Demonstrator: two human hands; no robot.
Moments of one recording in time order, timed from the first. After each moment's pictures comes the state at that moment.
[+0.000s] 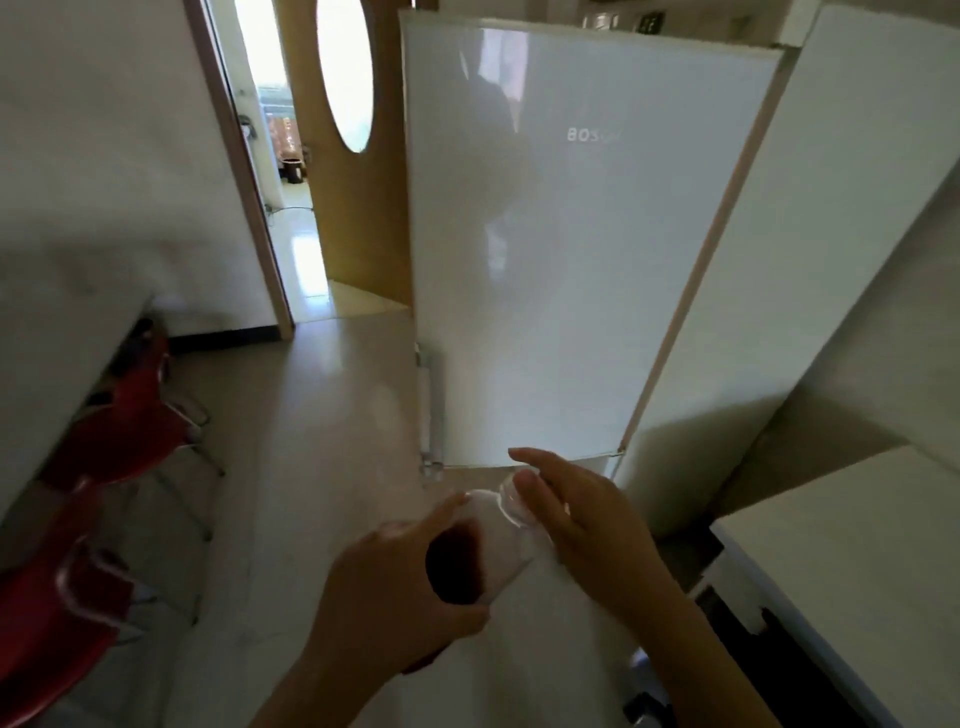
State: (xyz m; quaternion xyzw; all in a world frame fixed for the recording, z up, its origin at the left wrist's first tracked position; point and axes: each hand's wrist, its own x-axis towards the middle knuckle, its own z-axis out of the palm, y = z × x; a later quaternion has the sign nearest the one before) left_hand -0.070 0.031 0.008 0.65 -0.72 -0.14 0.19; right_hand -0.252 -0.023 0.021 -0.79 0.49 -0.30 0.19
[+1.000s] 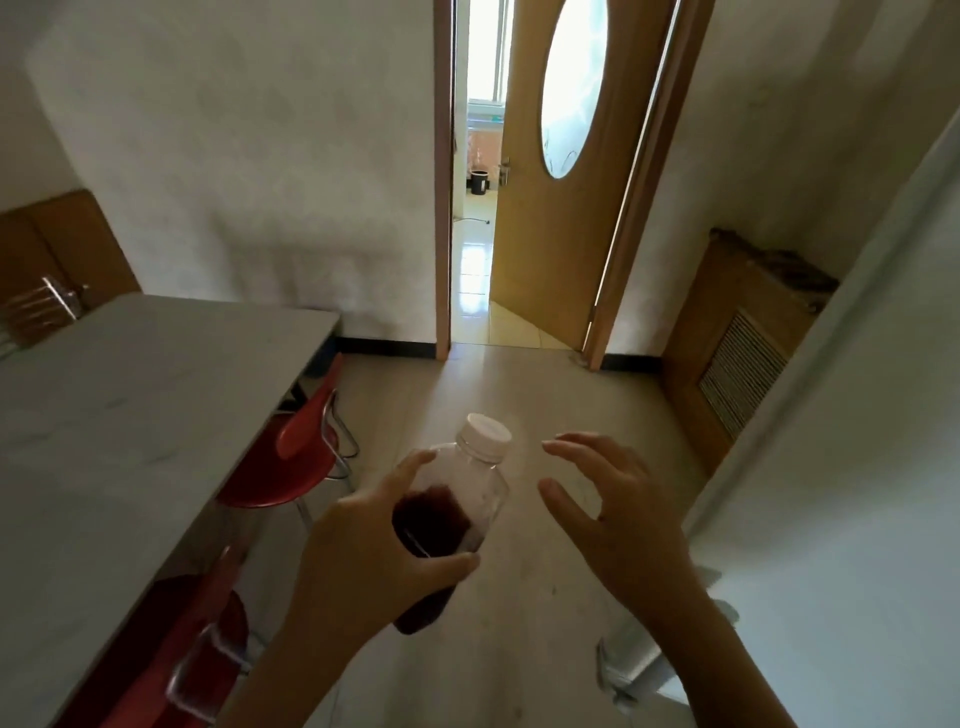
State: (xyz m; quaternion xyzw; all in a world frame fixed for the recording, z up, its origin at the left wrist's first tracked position) left_hand 0.223 -0.216 0.011 0.76 -0.55 -0.08 0.34; right_hand 0.038 -0.333 0.022 -0.86 0.39 -0.30 0.15
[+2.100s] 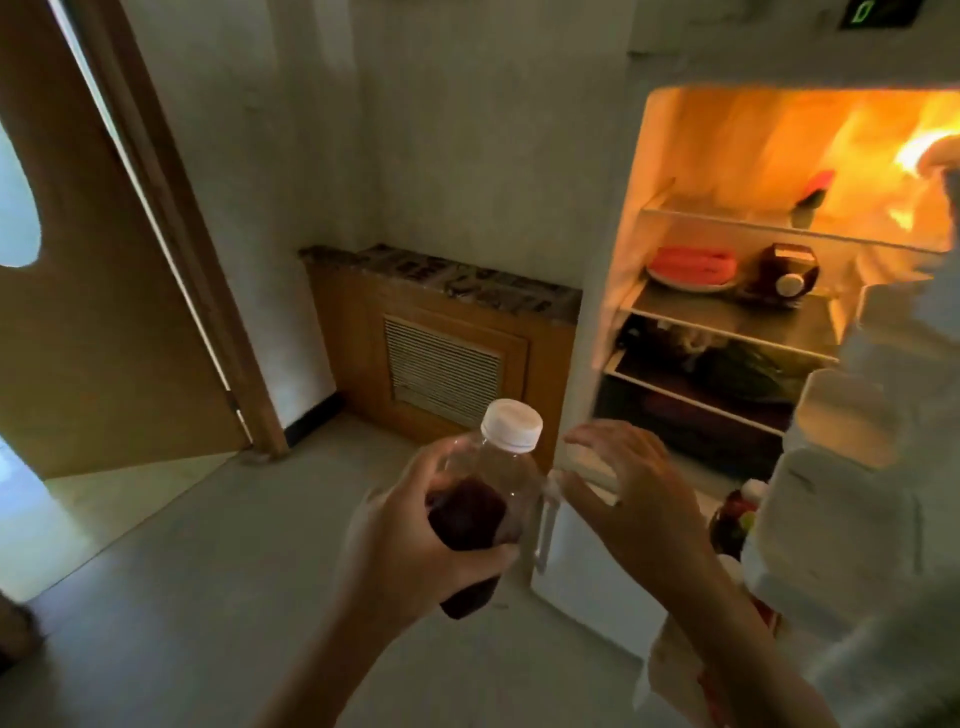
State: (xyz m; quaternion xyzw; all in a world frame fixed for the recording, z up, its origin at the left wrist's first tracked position) left_hand 0.238 -0.714 0.032 0.31 -0.86 -0.28 0.29; right_hand 0.052 -0.613 0.032 -0.53 0.77 -0.35 -0.06
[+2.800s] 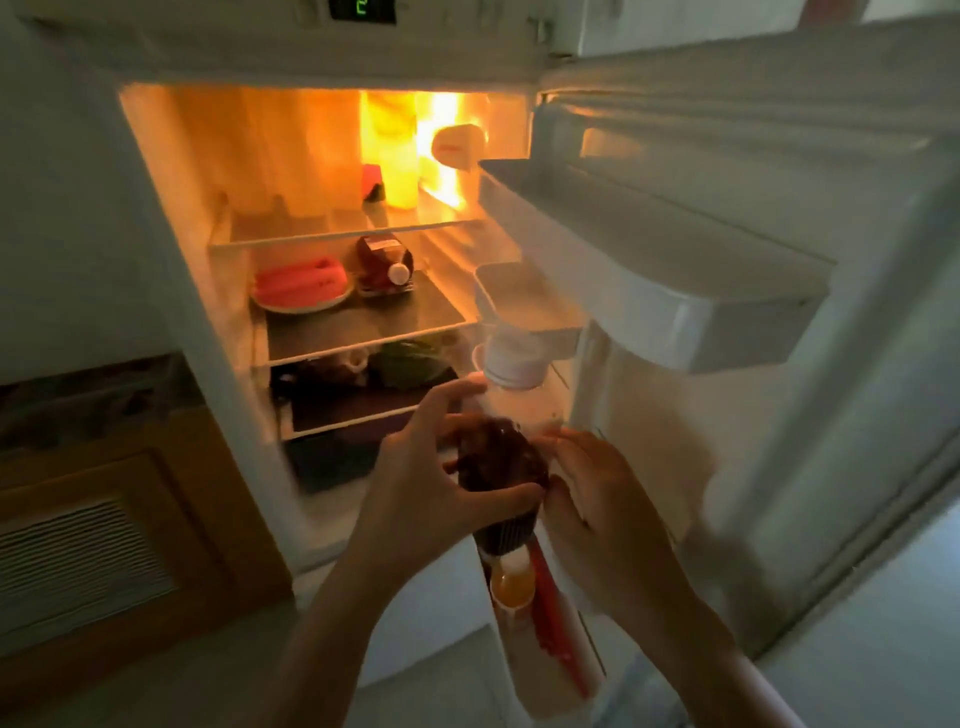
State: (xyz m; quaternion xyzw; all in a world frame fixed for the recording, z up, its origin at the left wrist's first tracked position) left_hand -0.024 -0.736 0.067 -0.17 -0.83 -0.51 0.15; right_hand -0.016 -0.571 0.042 -0.15 0.91 -0.35 -0.19
